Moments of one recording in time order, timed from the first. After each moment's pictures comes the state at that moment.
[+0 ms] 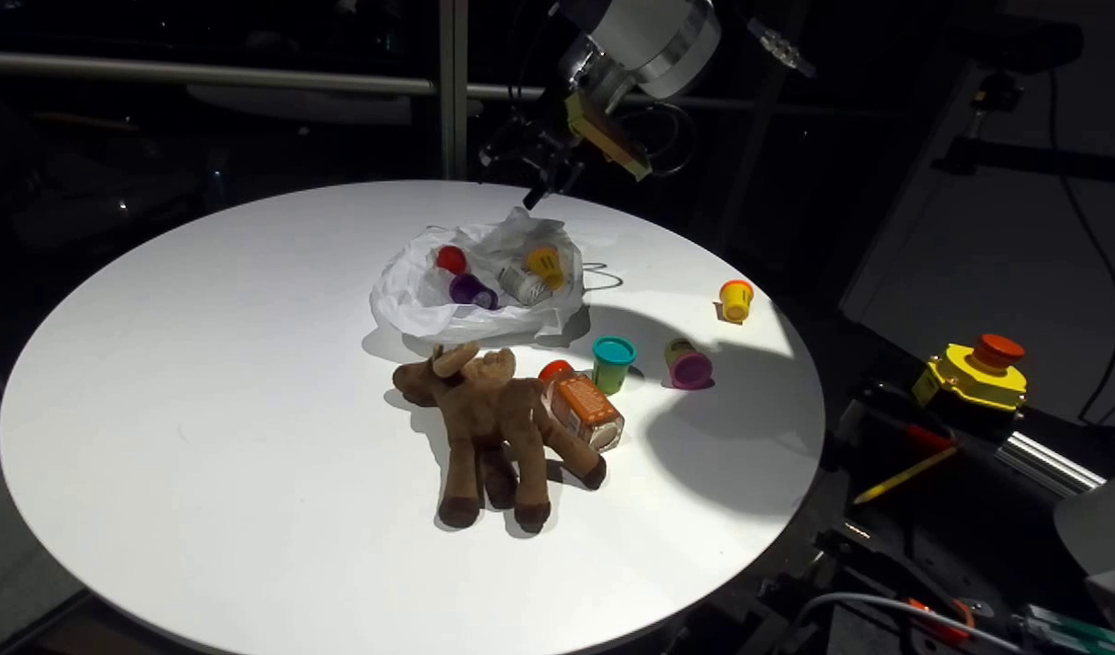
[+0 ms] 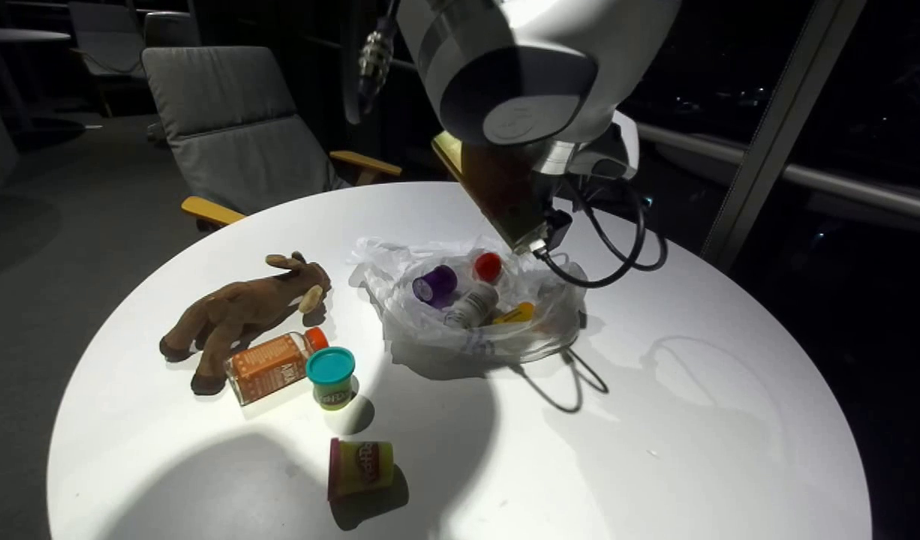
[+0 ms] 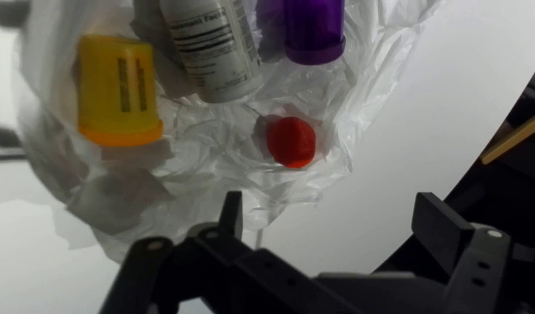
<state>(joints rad) -0.55 0.67 0.47 -1.87 0.49 2.86 -0.26</state>
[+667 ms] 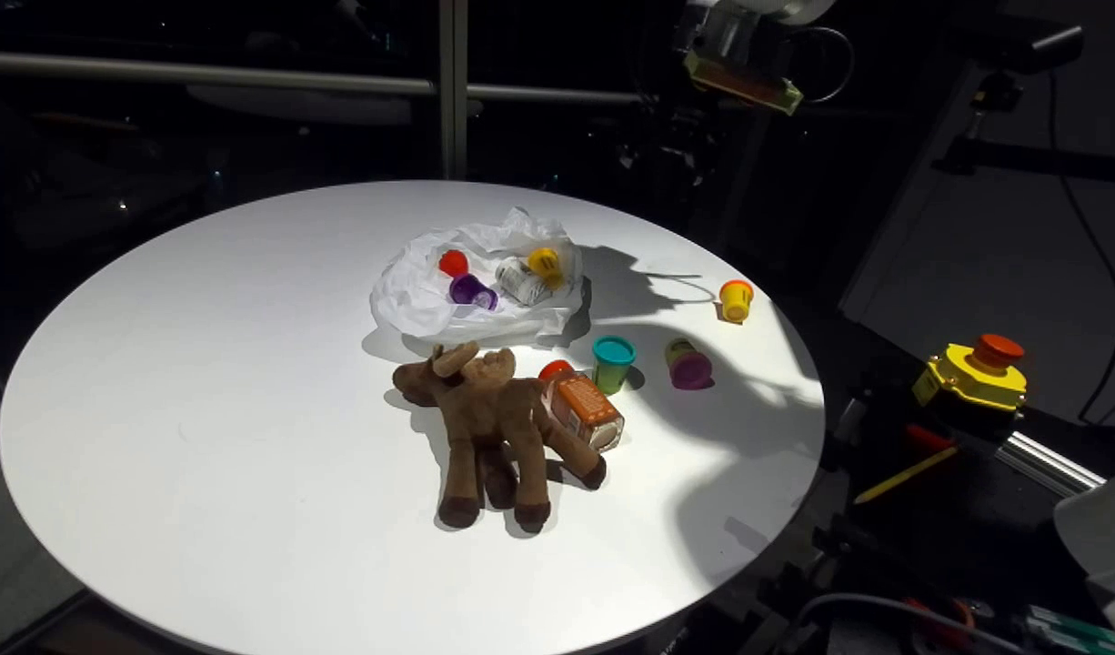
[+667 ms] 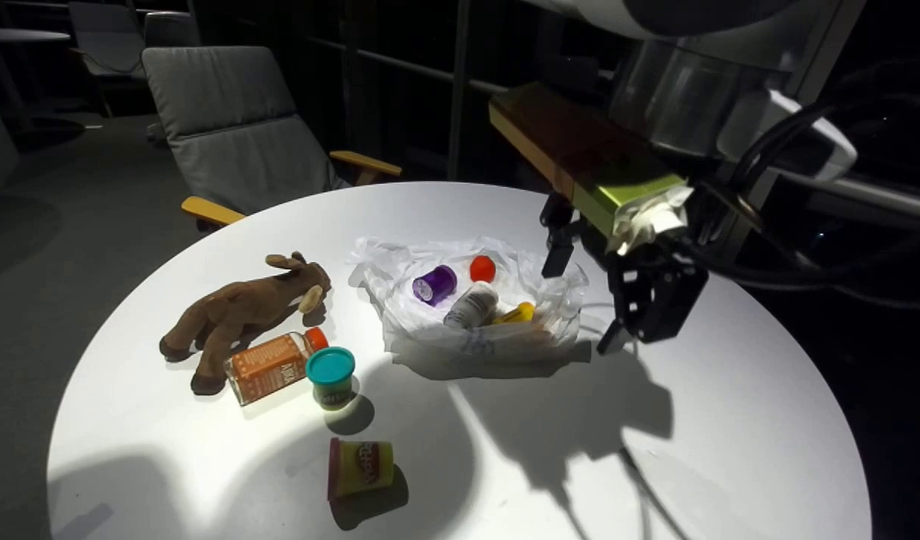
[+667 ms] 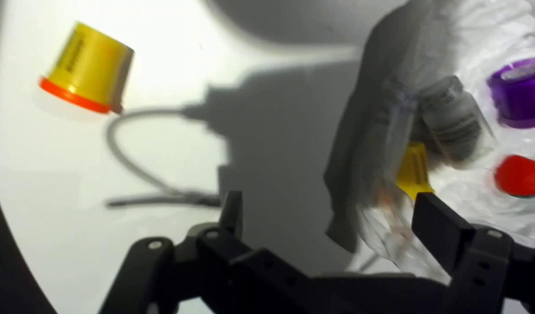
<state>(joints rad) -0.28 0.33 -0.09 -2.11 0.26 2.45 0.15</state>
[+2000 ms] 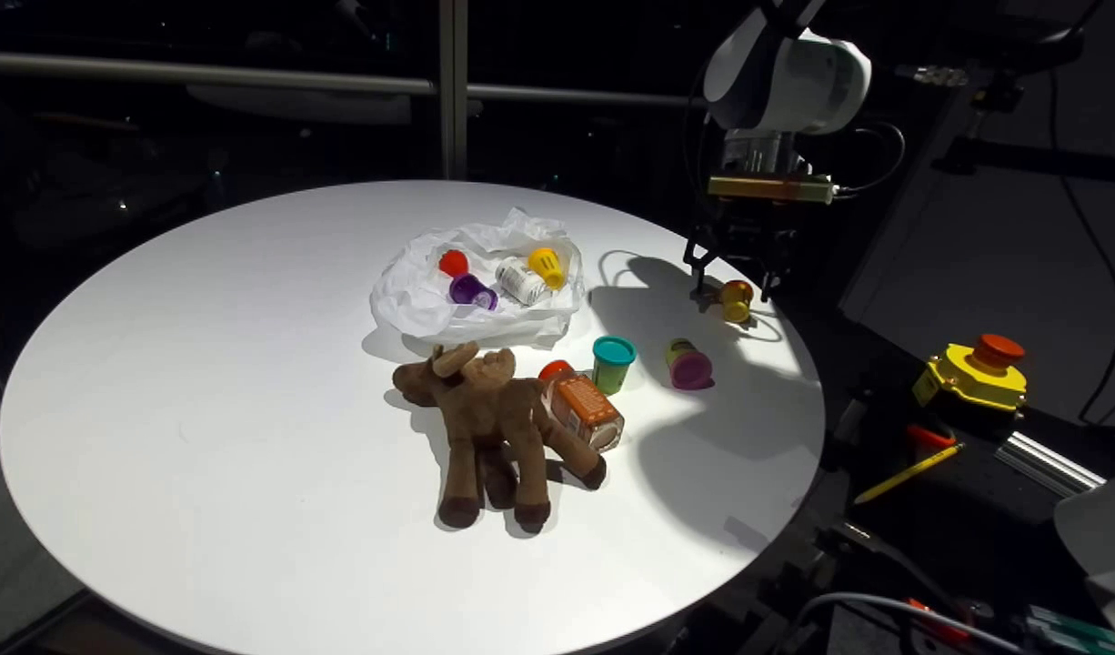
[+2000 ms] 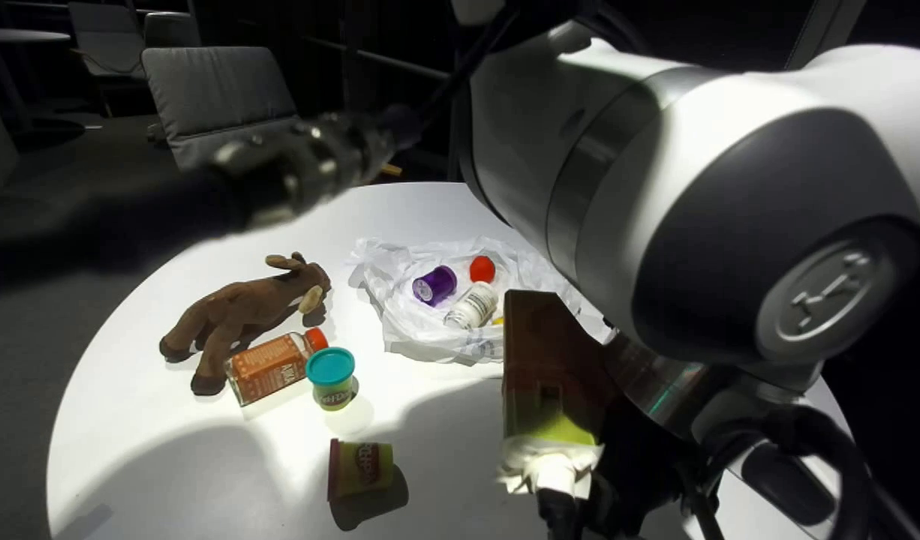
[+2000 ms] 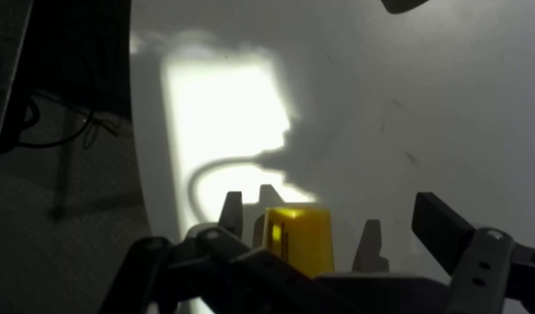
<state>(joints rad) -0.25 0.52 -0.25 -2.19 0.28 2.39 0.51</state>
